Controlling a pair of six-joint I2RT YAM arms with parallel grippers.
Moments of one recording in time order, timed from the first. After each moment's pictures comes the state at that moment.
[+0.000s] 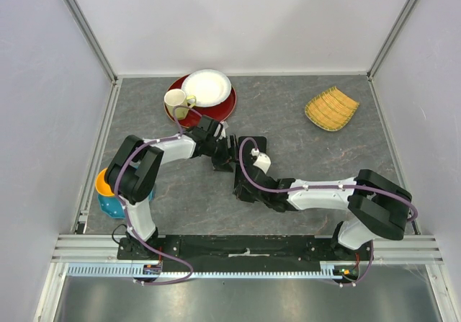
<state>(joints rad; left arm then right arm) -0.52 1.85 1.03 -0.17 0.51 -0.72 1.08 1.53 0.70 0.04 0.29 1.13</state>
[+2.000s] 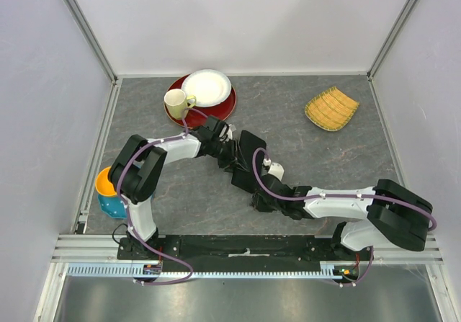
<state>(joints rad) -0.56 1.87 1.06 -0.21 0.63 -0.78 1.07 1.38 0.51 -0.02 0.21 1.07</state>
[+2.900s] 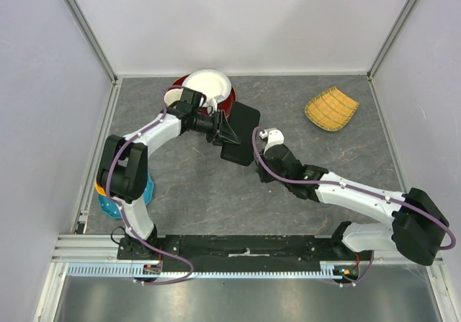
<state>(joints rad) -0.36 1.82 1.28 -0.38 0.96 -0.62 0.88 1.25 0.72 -0.13 0.26 0.49</state>
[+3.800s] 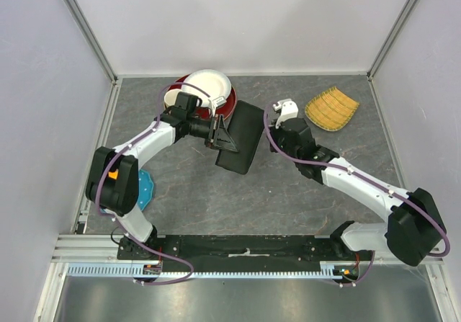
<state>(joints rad) -0.36 1.69 1.18 -0.33 1.13 -0.40 0.66 1.28 0.83 -0.01 0.24 0.25</state>
